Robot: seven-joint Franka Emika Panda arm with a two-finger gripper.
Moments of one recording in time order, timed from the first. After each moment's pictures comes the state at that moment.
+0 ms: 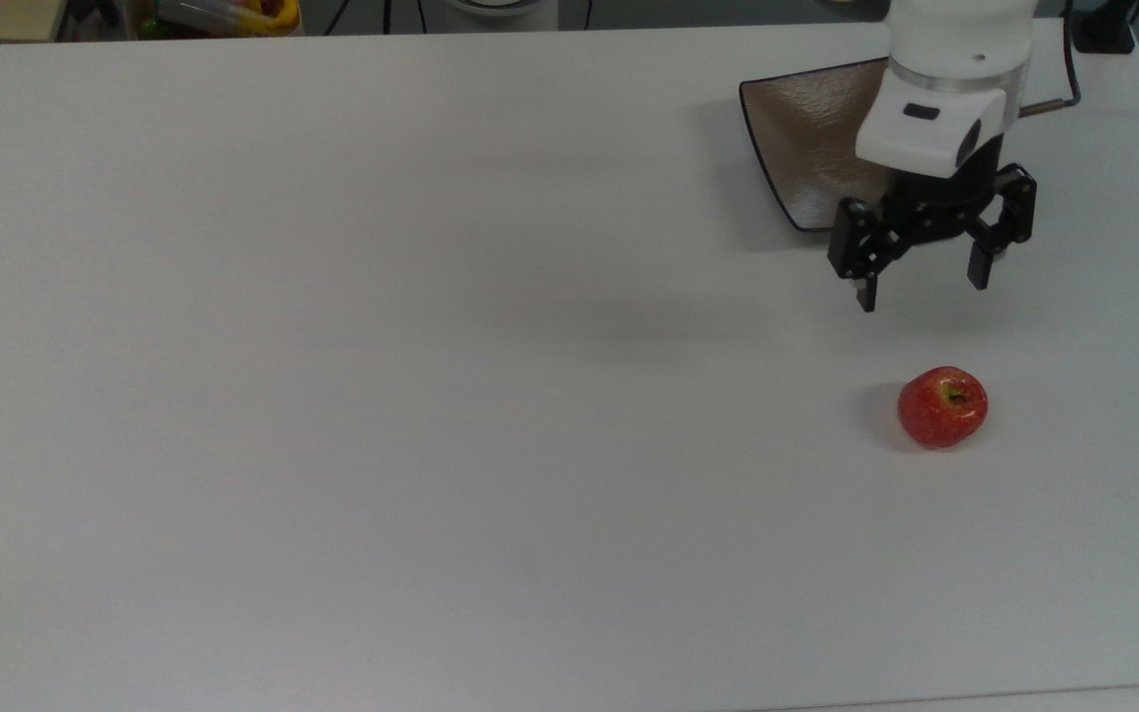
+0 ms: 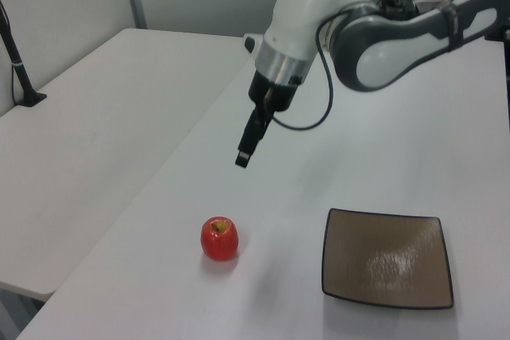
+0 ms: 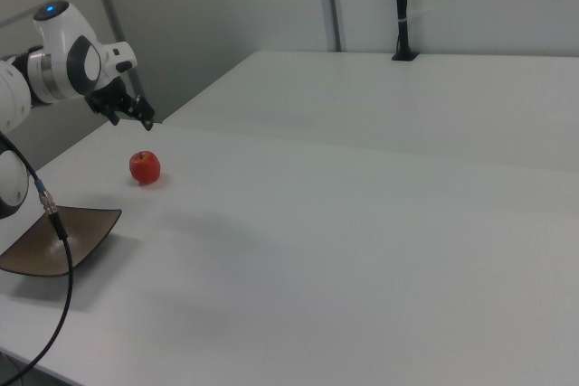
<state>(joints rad) 0.57 0.58 0.03 -1.26 -0.07 2.24 0.38</state>
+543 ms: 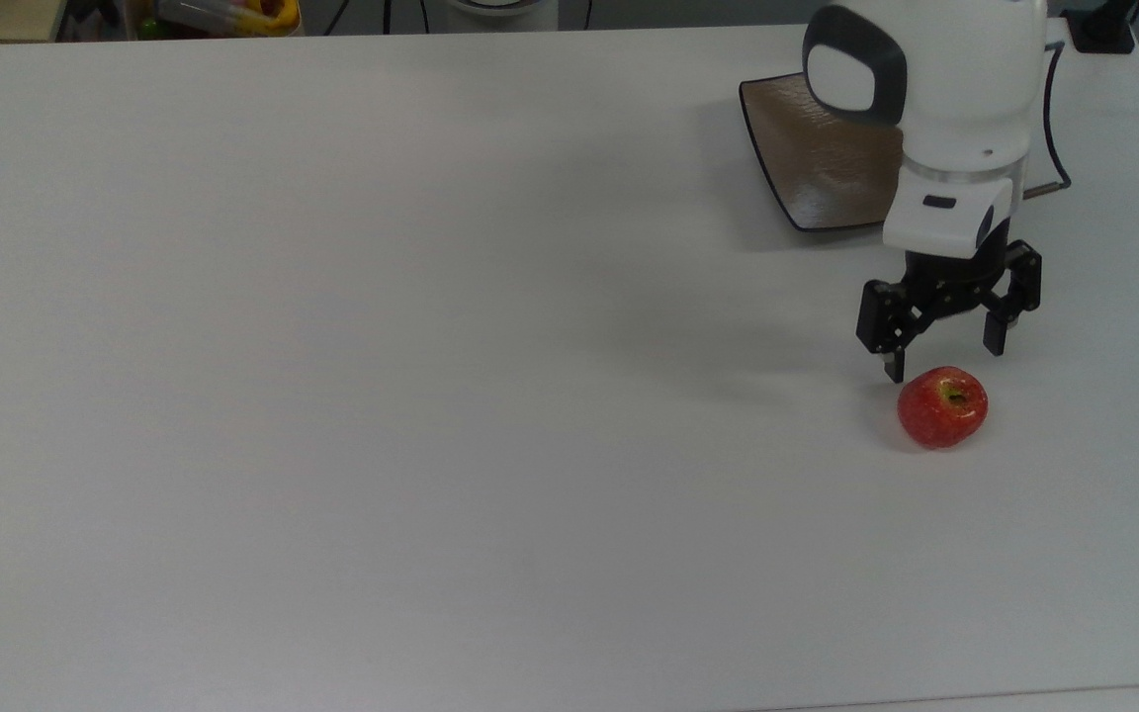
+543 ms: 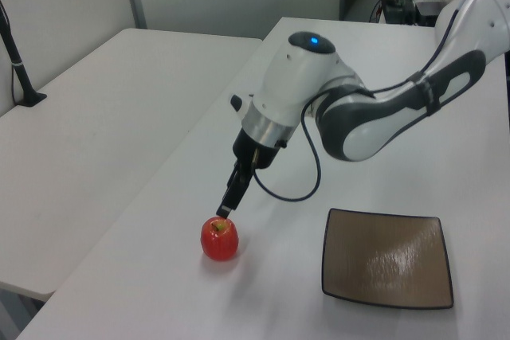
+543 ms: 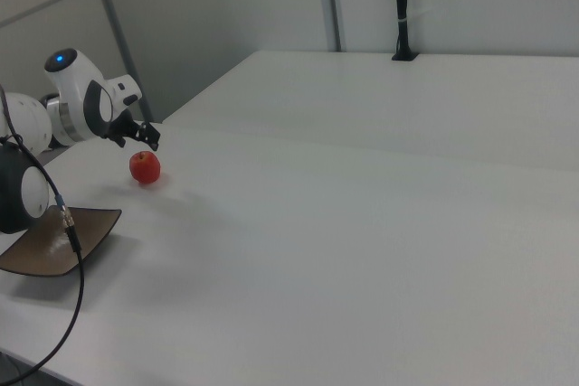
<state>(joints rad) 0.60 0.75 0.03 -1.23 -0.13 2.48 0.39</state>
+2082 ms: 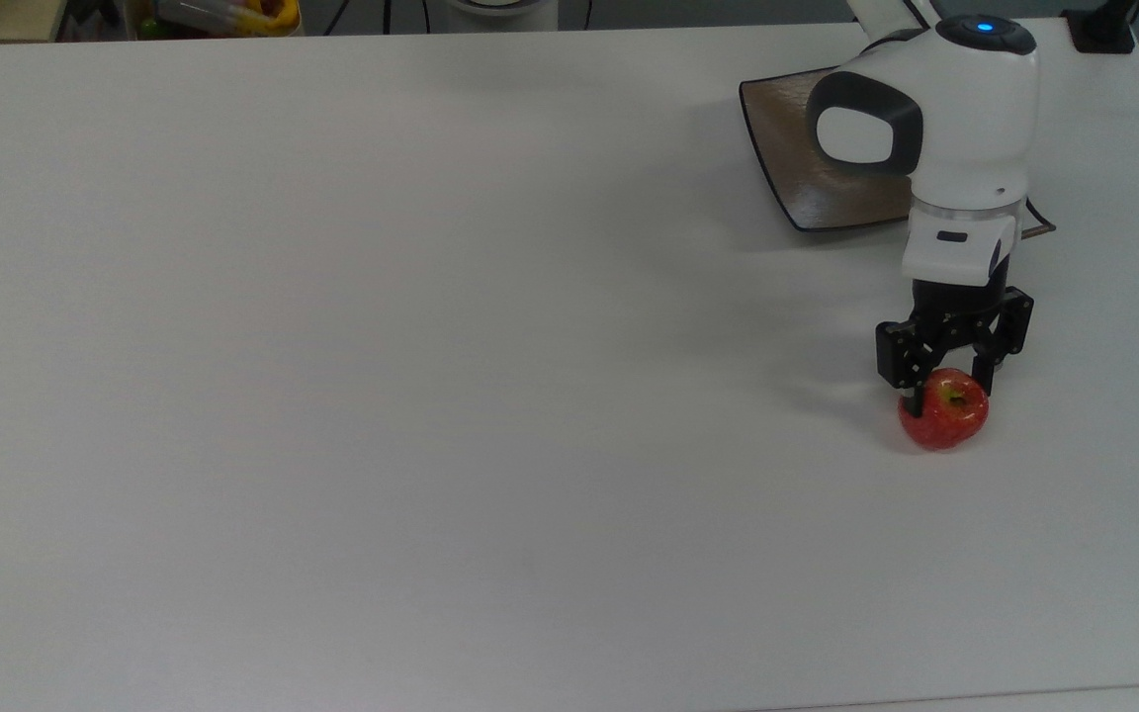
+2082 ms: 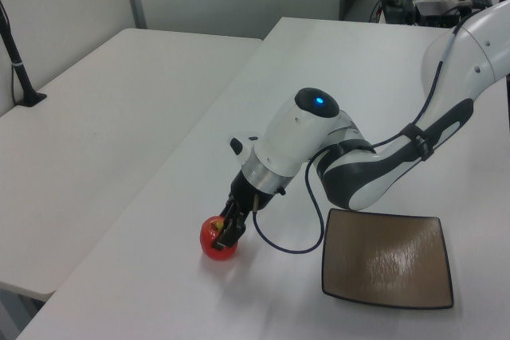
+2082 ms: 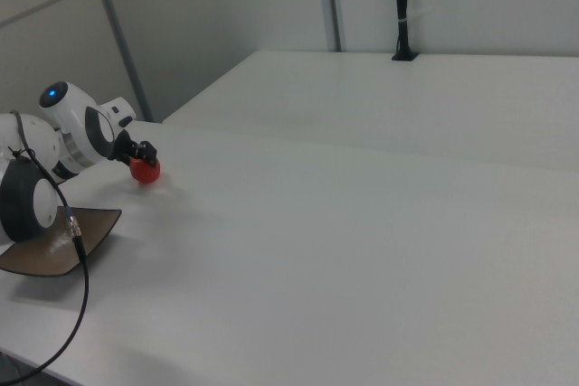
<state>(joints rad) 0.62 0.86 0.04 -1.21 -0.36 2.61 0.52</state>
